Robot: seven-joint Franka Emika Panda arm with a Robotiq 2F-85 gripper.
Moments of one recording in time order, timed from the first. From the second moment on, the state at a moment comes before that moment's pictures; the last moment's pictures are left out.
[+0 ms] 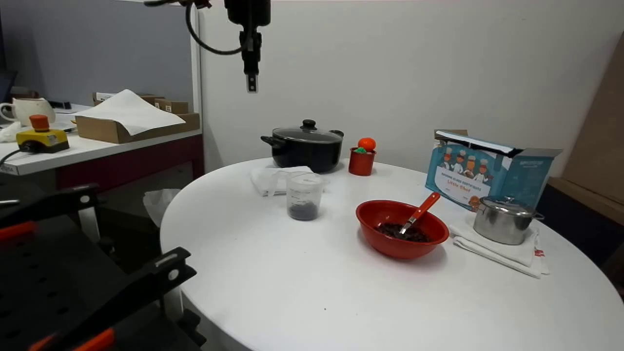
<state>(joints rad) 0.12 0.02 0.14 -2.53 0.56 2.90 0.49</state>
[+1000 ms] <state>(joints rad) 0.06 0.19 0.07 -2.58 0.74 3.06 0.65</state>
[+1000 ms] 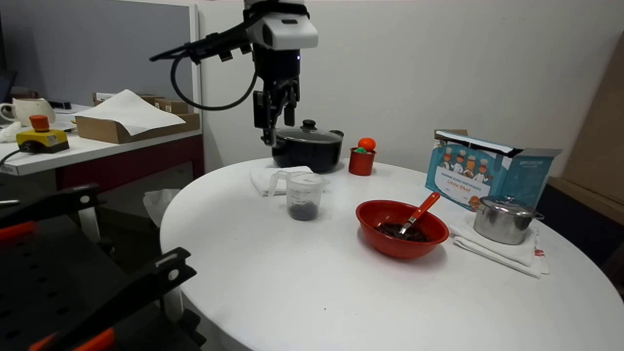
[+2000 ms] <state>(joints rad) 0.03 0.46 0.12 -2.39 0.74 3.05 0.65</state>
